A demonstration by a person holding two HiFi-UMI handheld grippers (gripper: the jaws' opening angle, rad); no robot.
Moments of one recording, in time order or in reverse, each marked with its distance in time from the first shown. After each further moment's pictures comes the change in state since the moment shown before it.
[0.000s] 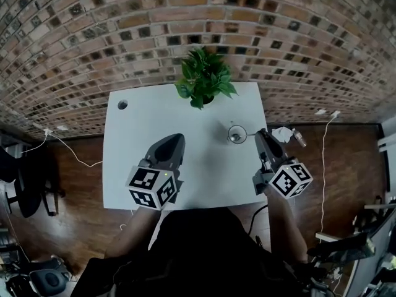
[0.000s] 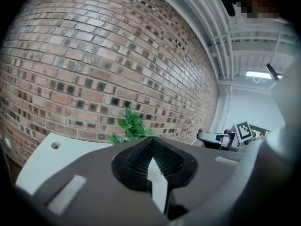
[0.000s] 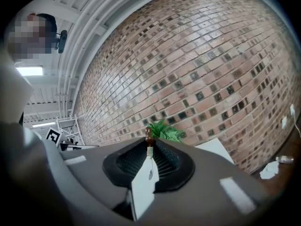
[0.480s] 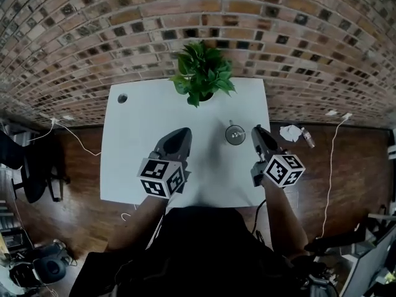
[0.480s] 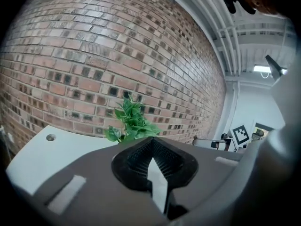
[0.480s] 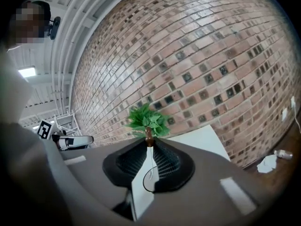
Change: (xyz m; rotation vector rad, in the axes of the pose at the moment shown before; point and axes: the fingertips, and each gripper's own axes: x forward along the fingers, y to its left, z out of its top) left arm 0.067 -0.009 -0.036 -0.005 0.026 0.072; right arm 0.033 -0.088 -0.049 0.045 0.125 -0.008
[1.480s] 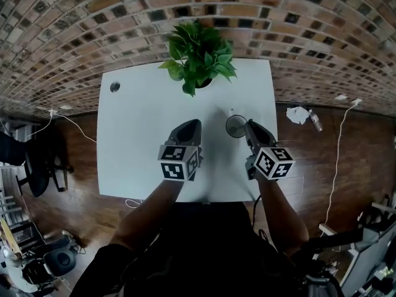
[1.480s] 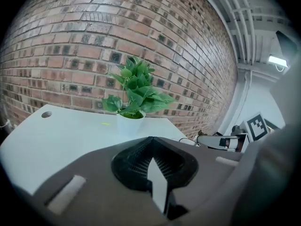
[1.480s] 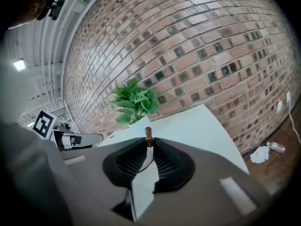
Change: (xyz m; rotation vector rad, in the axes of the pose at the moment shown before) left arm 0.075 0.018 -0.093 -0.043 0.201 0.084; right arm 0.035 -0.037 -0.077 0.015 0.158 -0.079
